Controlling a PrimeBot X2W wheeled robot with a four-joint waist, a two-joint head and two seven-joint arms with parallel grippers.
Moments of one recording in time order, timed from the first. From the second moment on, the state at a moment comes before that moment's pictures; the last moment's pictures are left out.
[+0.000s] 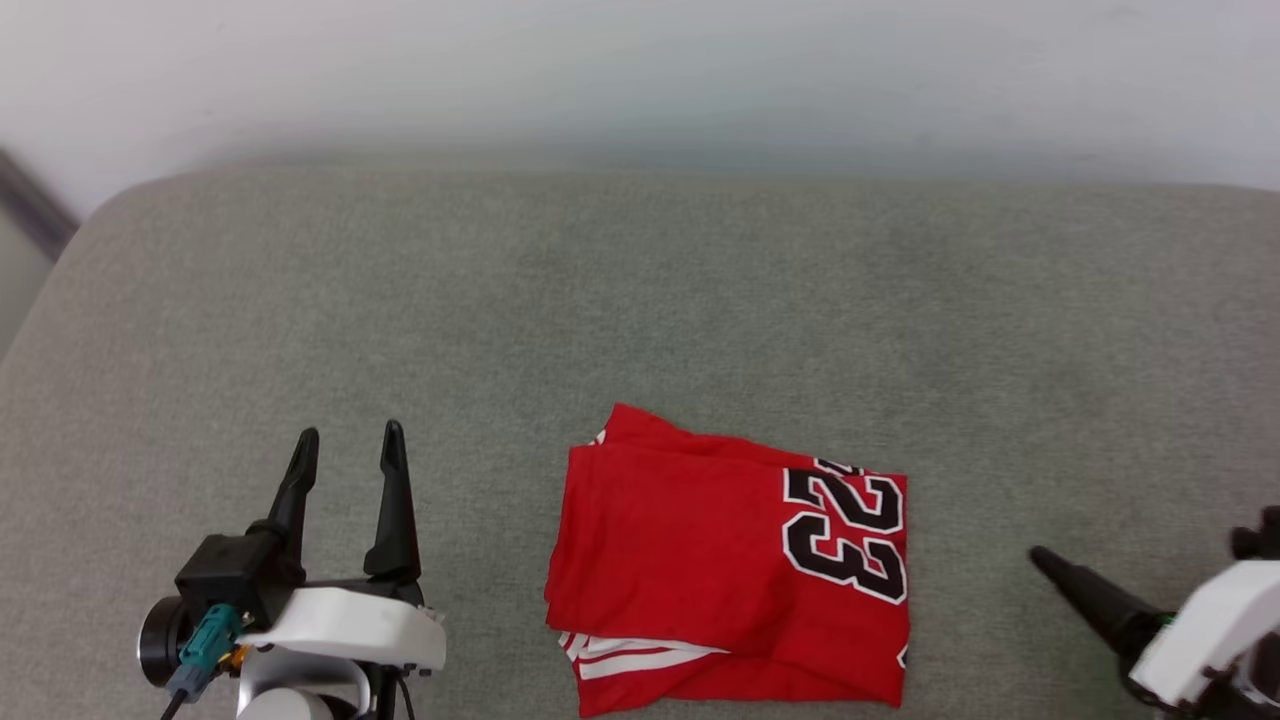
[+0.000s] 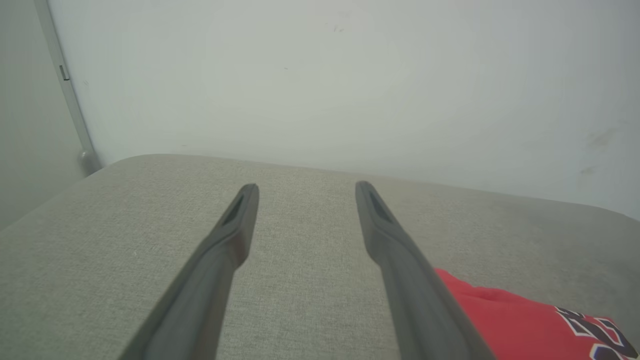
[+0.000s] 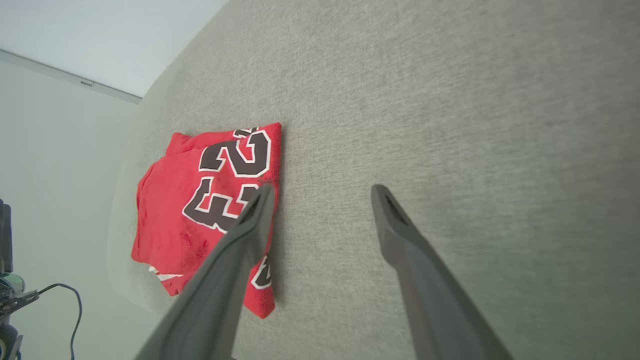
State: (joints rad) left arm -0.07 0.34 -0.31 -0.01 -0.51 0.26 -0.26; right arm -0.01 -0.26 -0.14 0.10 0.89 0.13 0.63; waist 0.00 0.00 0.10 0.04
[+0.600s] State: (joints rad) left arm -0.15 0.30 -0.33 0.04 -0.48 0.21 -0.26; right arm -0.17 -0.15 0.05 0.32 1.26 0.13 0.69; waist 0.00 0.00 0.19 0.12
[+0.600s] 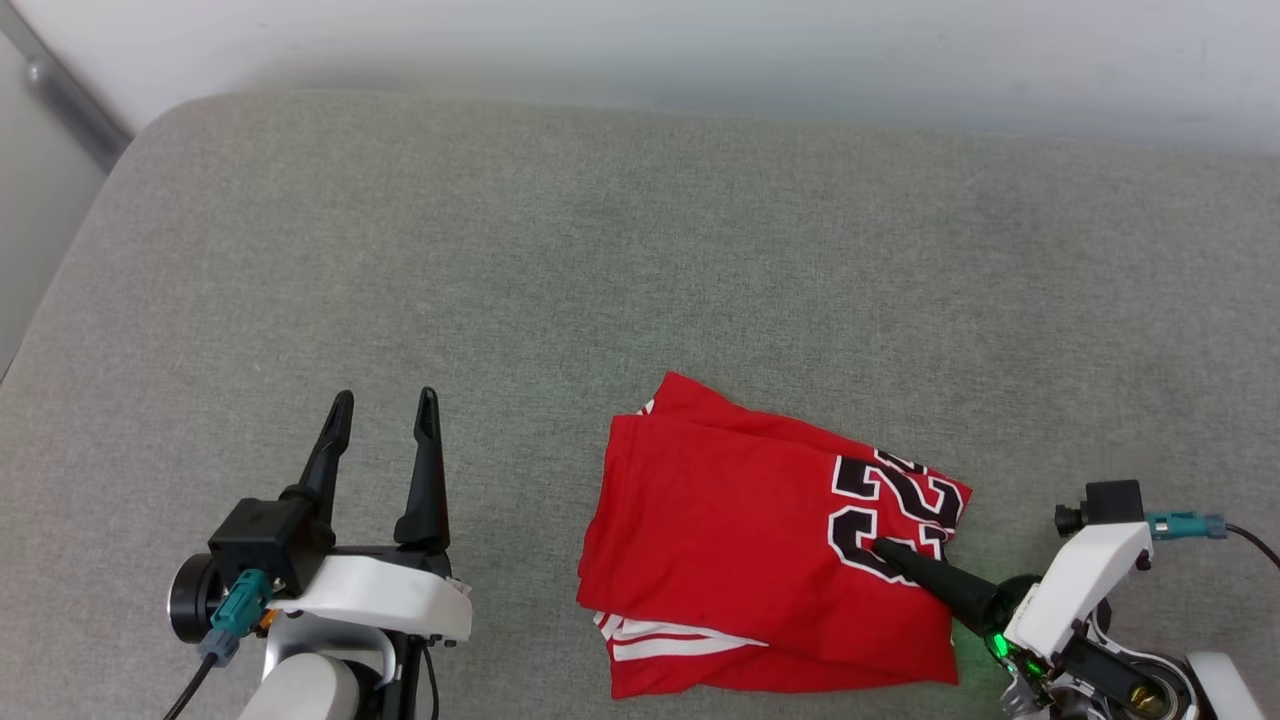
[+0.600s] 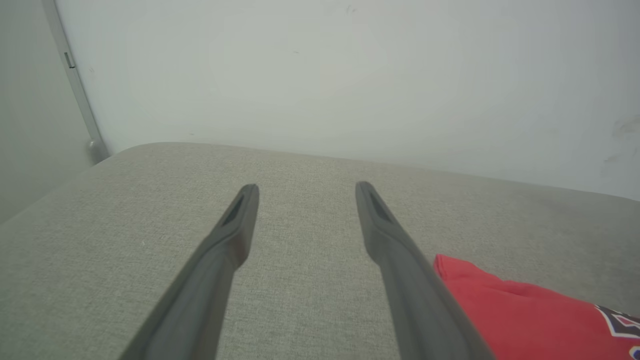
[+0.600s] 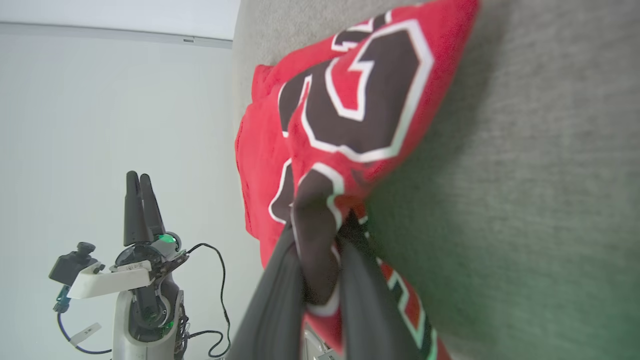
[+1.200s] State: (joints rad) left arm -0.11 0.32 -0.32 0.00 -0.46 0.21 -0.26; right arm -0.27 -0.41 0.27 0.36 0.68 0.13 0.56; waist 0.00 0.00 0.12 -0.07
